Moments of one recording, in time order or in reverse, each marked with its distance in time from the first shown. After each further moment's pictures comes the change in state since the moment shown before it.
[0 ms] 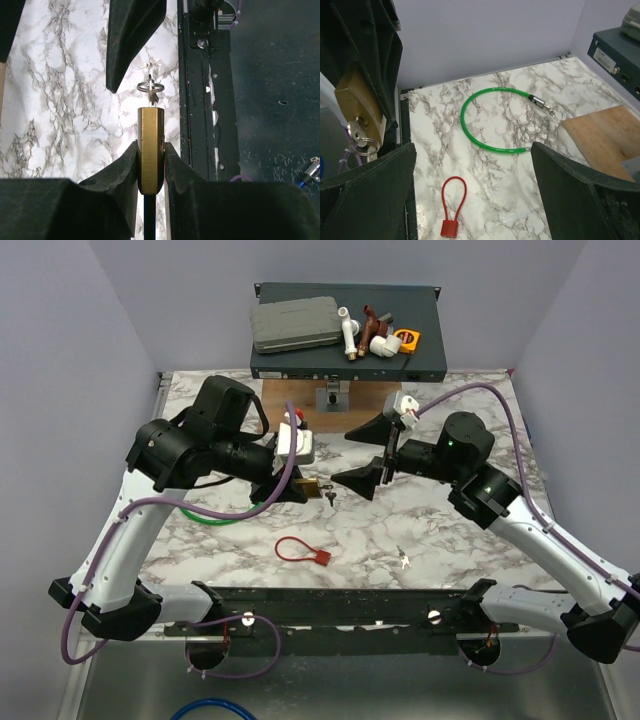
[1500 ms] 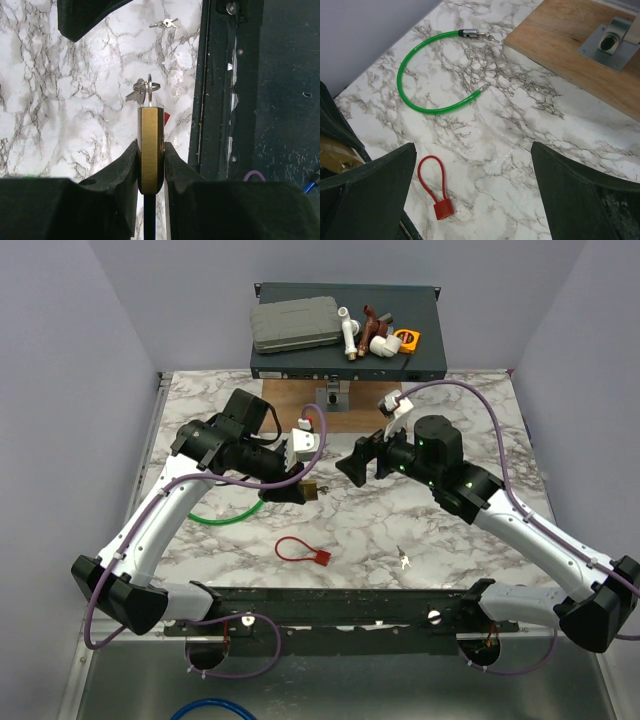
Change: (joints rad) left arm 0.112 0.035 -0.344 0.174 -0.018 0.045; right arm 0.000 0.087 -0.039 -0.161 0.431 0.197
